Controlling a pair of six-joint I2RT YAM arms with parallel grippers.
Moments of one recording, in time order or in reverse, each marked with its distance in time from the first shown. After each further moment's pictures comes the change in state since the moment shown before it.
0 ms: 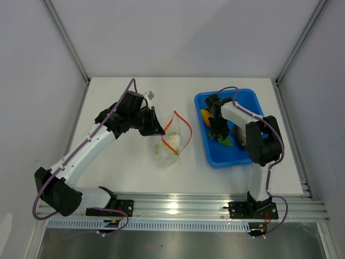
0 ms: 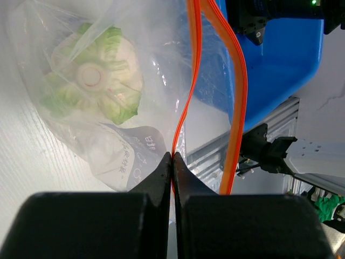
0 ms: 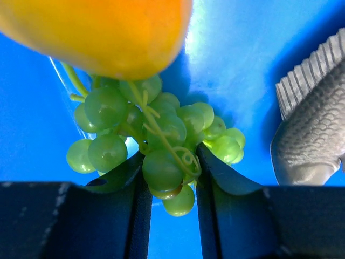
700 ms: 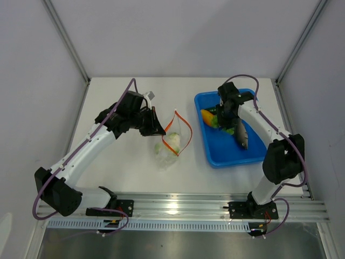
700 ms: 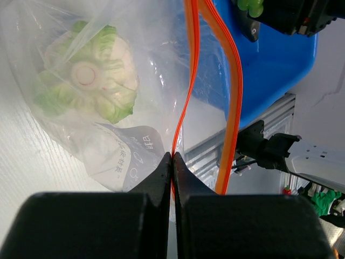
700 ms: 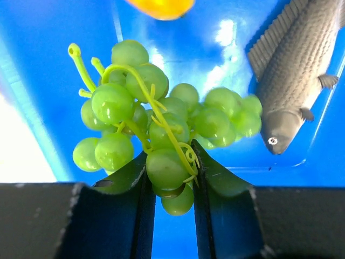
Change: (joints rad) left arm 0.000 0.000 -0.001 0.004 0.023 -0.002; right arm -0.044 -0.291 -0.007 -0.026 -0.111 0.004
